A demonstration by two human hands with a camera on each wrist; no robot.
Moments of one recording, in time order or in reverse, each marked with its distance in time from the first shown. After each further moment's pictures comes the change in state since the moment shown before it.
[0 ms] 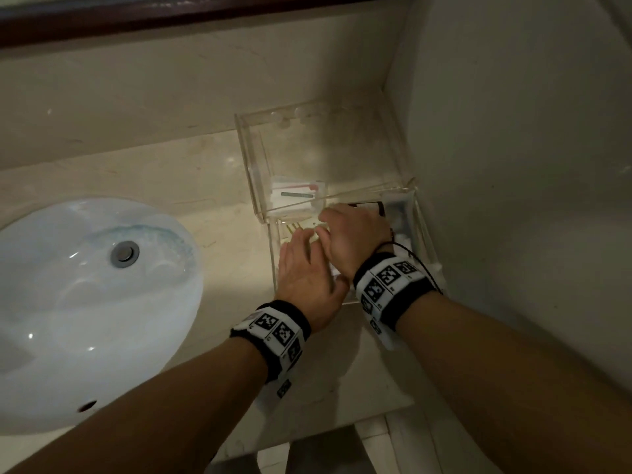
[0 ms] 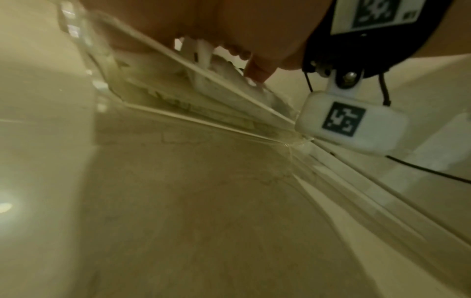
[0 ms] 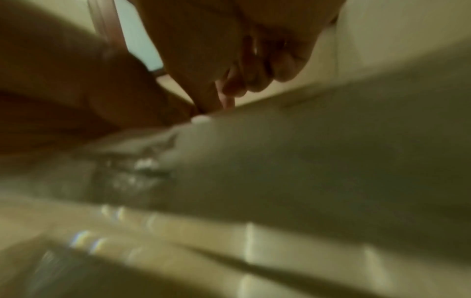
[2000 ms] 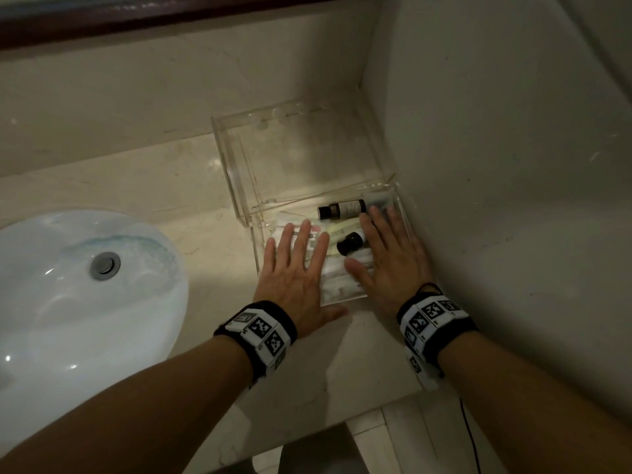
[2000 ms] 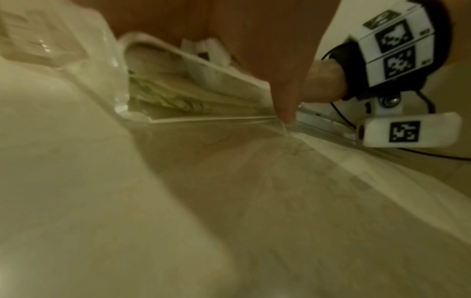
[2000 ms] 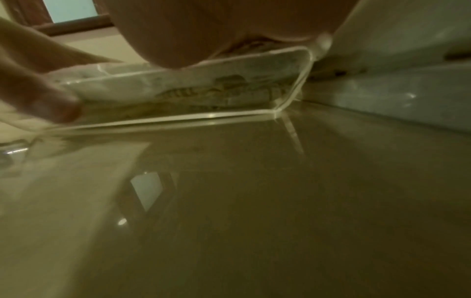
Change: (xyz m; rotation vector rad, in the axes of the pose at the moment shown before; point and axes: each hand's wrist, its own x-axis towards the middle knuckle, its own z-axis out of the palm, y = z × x) left_hand 0.001 -0.011 0.003 0.489 -0.297 0.159; right_hand -0.078 0.067 0.028 -0.093 -0.099 0.239
